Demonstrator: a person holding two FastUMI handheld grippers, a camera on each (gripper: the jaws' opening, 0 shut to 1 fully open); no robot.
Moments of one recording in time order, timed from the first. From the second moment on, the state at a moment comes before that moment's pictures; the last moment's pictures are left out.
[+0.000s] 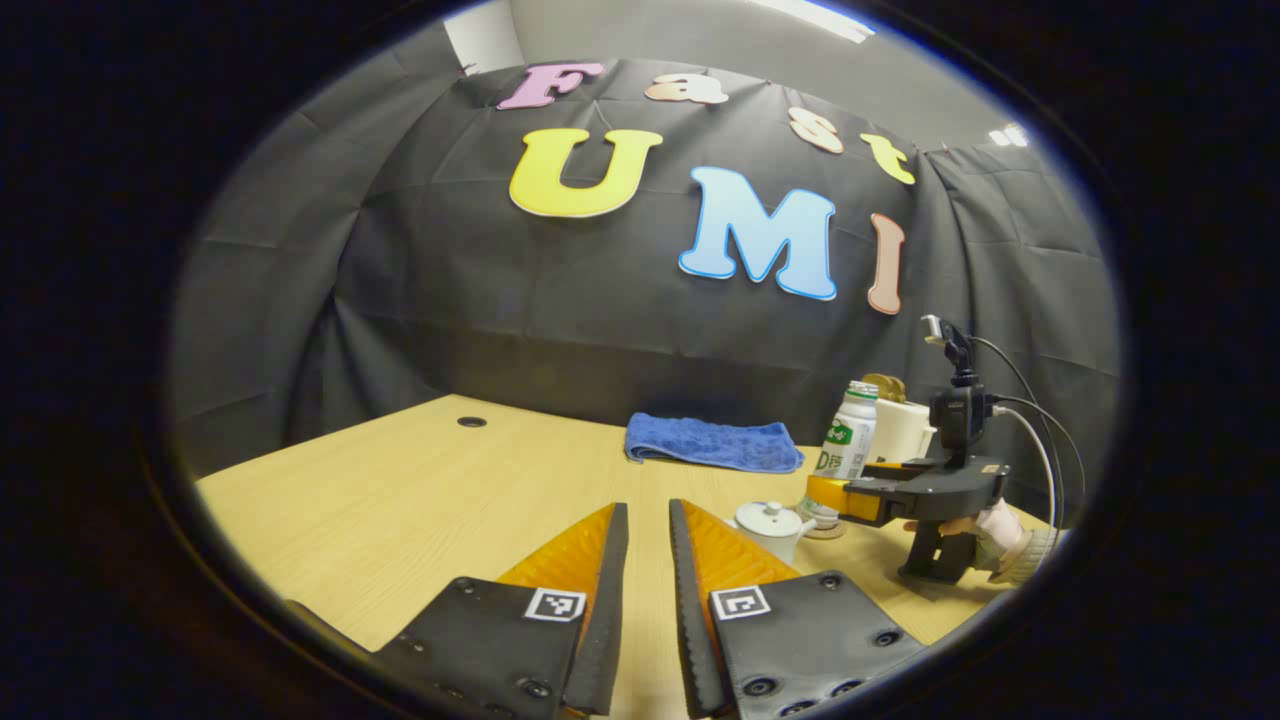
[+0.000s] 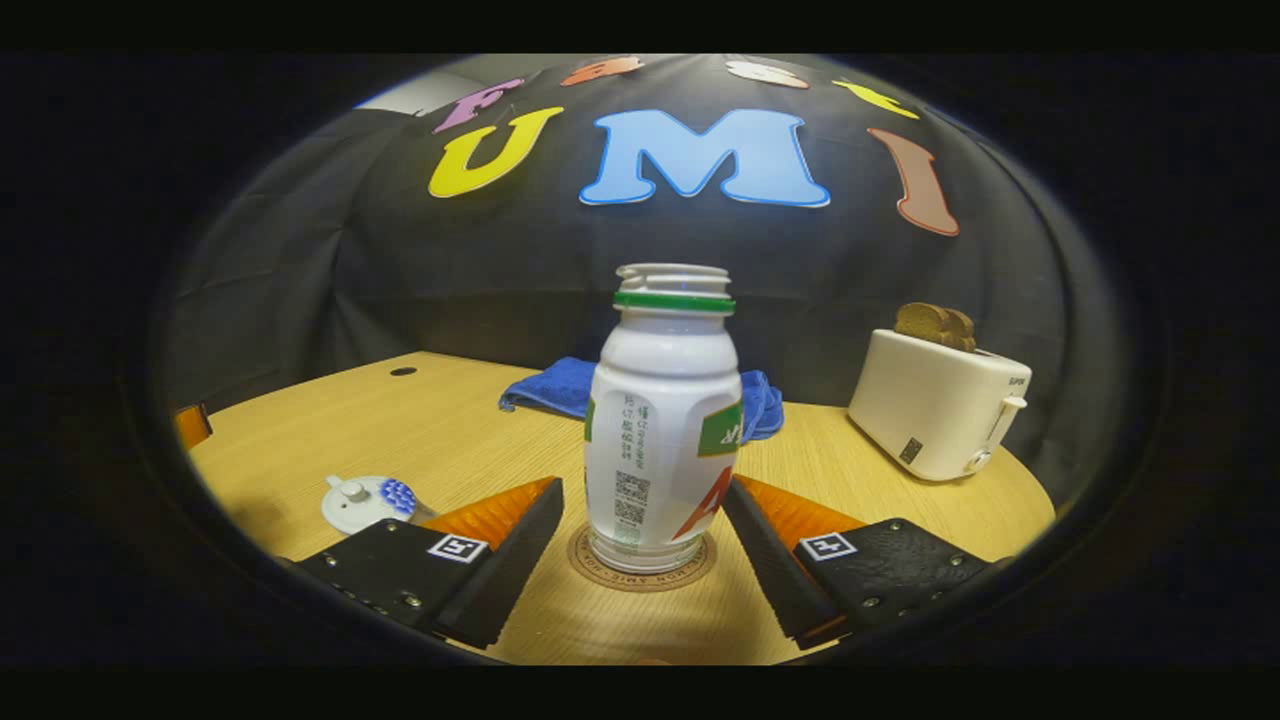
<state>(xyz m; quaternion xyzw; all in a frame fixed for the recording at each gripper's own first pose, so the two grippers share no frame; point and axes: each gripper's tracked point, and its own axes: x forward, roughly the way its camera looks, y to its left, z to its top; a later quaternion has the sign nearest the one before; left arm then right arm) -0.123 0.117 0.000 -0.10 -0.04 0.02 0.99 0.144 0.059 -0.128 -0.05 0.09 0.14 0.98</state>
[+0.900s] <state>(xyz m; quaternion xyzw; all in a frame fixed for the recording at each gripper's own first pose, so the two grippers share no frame) -0.152 0.008 0.088 -0.08 -0.10 -0.06 0.99 -0.022 0.017 -0.008 0.00 -0.02 0.07 1.00</state>
